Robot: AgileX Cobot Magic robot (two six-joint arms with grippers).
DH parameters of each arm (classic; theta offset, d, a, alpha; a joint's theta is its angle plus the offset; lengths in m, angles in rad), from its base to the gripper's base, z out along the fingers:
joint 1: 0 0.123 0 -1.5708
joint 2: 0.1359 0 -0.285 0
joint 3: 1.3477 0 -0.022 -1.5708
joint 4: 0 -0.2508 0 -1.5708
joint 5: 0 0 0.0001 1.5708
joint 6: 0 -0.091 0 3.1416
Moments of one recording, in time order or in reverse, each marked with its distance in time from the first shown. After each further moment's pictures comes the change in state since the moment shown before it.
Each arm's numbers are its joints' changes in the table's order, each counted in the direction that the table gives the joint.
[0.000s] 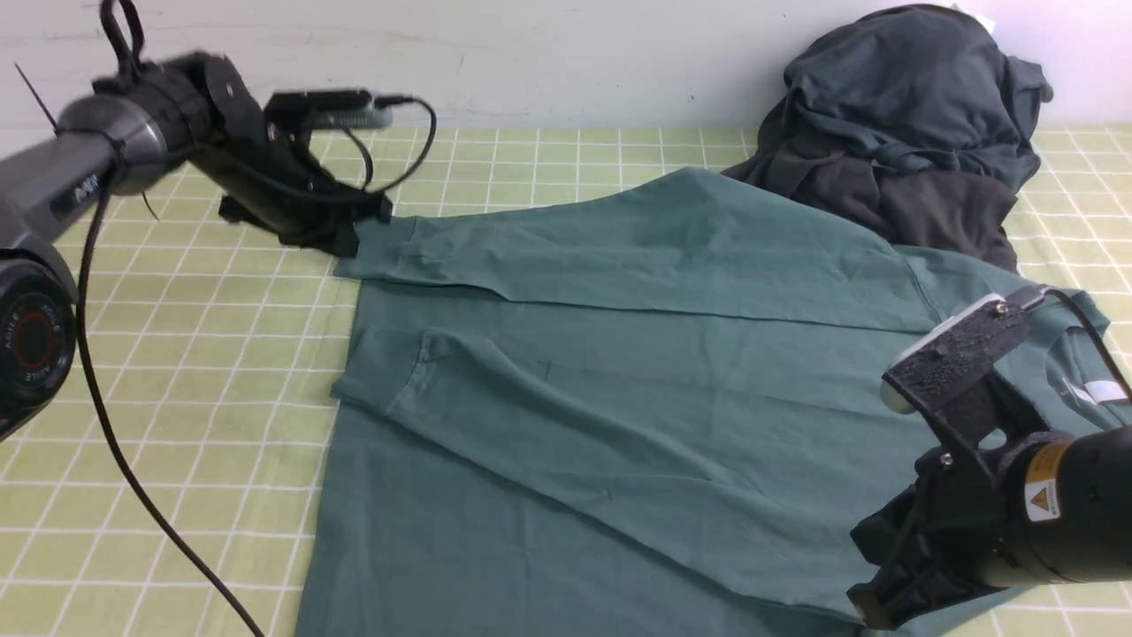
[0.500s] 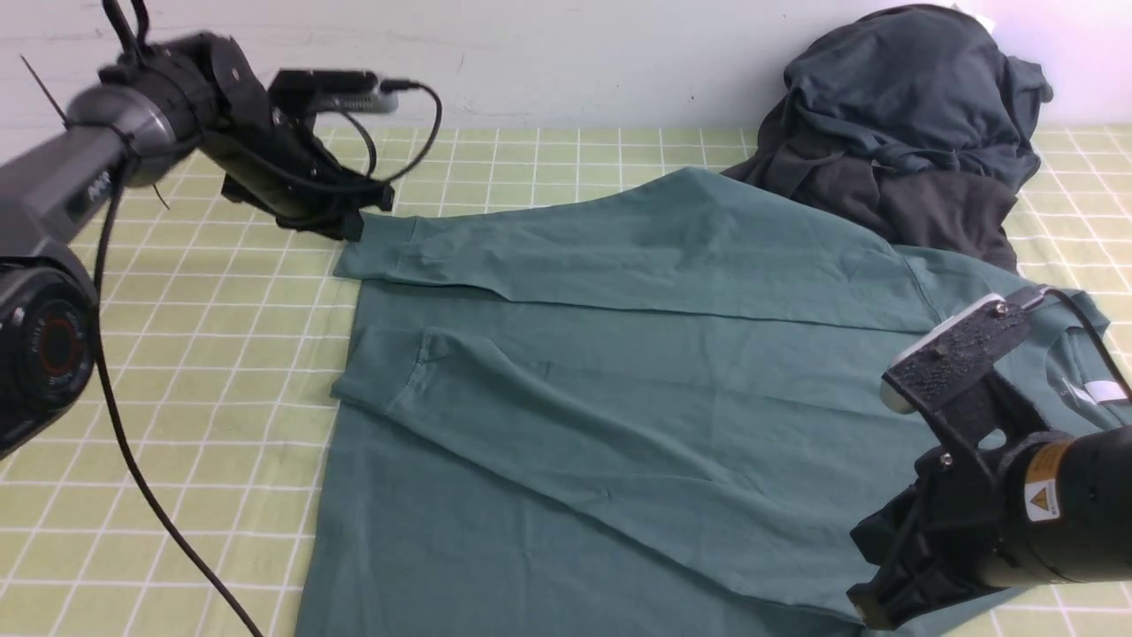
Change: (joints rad) right arm 0.000 0.000 0.000 0.000 0.000 0.000; left arm -0.004 0.087 -0.051 -0.052 0.055 -0.001
